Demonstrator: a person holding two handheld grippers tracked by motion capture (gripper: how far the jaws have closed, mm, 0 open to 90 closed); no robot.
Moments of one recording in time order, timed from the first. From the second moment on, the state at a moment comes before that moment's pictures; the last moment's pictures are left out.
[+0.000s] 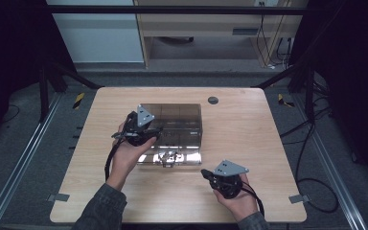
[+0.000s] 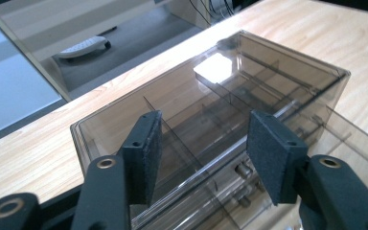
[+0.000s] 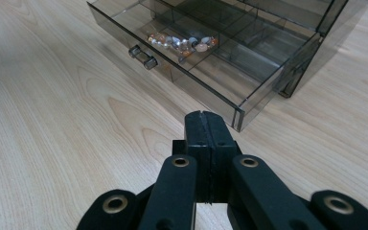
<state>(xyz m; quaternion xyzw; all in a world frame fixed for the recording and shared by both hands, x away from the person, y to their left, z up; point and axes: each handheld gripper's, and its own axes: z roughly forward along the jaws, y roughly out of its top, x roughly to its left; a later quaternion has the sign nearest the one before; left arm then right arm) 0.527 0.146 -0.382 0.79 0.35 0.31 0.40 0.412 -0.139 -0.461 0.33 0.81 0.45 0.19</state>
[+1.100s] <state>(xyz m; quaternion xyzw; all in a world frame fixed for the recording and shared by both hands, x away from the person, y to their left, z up) 0.538 0.157 -0.409 0.77 0.39 0.29 0.40 0.422 -0.070 -0.476 0.33 0.82 0.43 0.20</state>
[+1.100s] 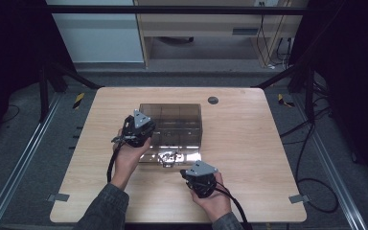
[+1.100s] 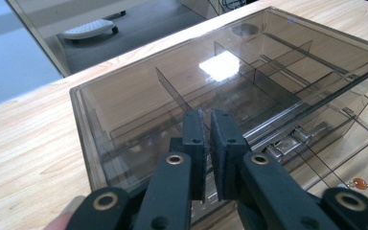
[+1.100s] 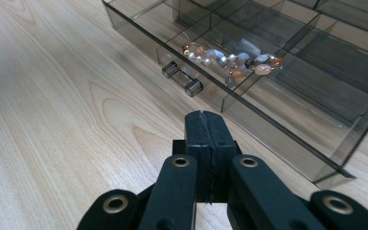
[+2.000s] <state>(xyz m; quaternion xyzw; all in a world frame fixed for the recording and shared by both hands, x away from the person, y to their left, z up) 0.538 0.157 -0.415 0.78 0.40 0.30 0.39 0.440 -0.058 -0.490 0.33 0.83 0.41 0.20</state>
